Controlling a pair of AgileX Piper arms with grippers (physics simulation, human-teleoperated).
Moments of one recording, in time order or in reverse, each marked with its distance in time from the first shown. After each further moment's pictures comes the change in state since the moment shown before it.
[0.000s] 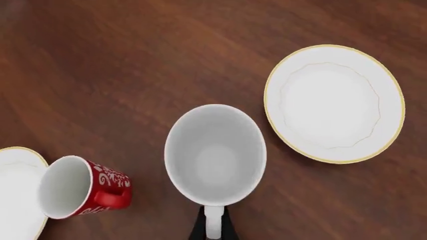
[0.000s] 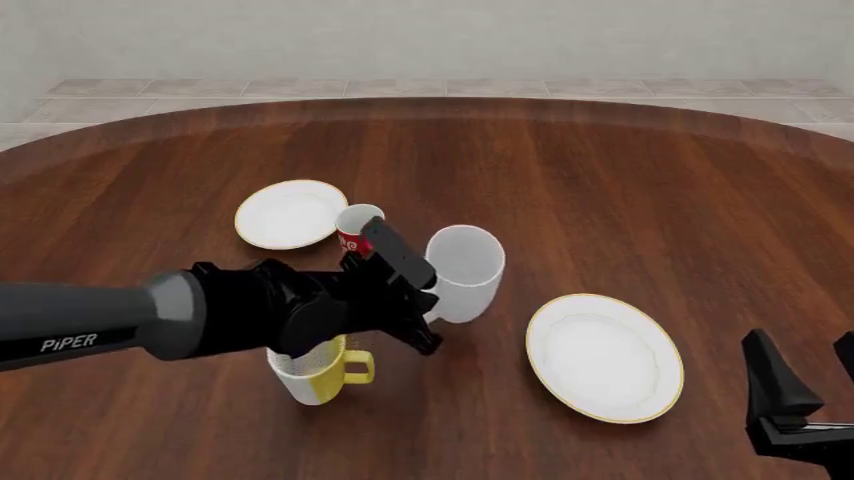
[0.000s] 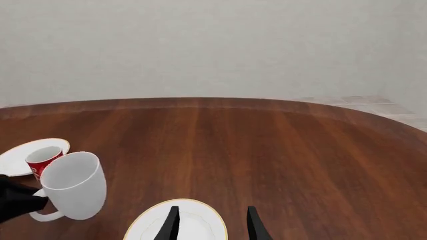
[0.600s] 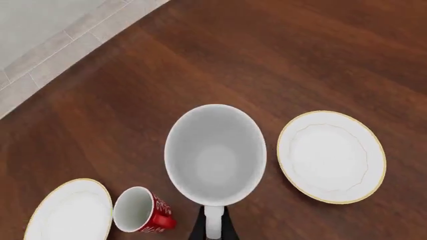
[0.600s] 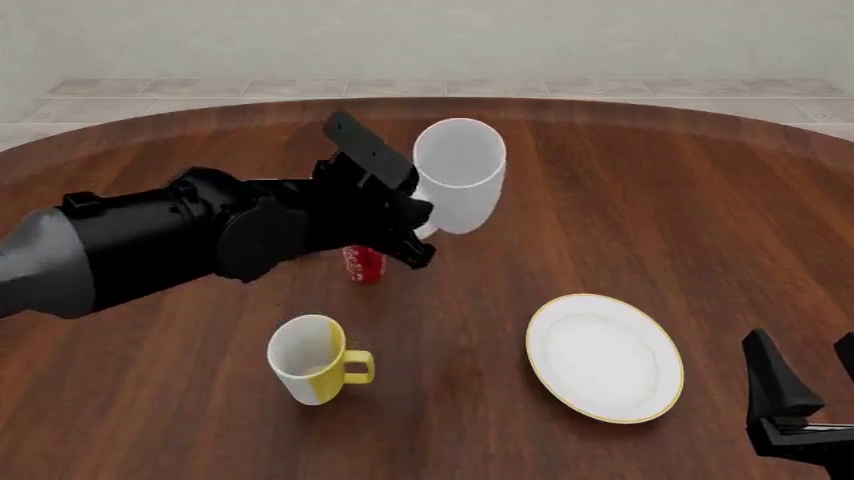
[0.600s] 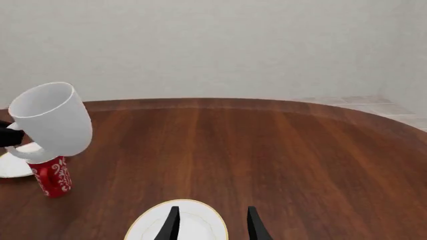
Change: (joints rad) left arm 0.036 -0.181 -0.176 0.170 0.013; right arm -0.001 -0.005 0.001 0.001 0.003
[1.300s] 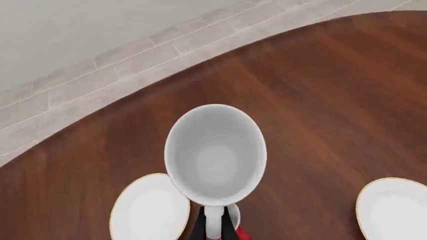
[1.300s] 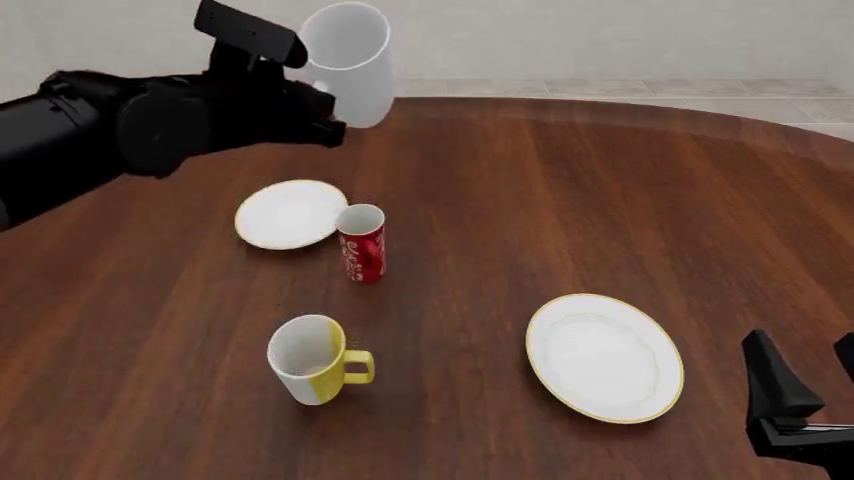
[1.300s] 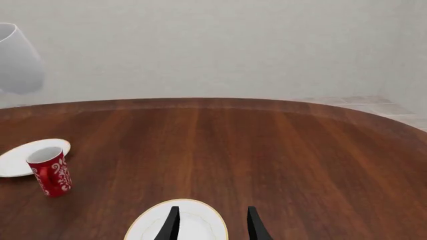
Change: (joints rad) left arm 0.270 -0.034 -0.175 0.065 -0.048; right arm 0.001 -0.001 0.002 0.000 -0.001
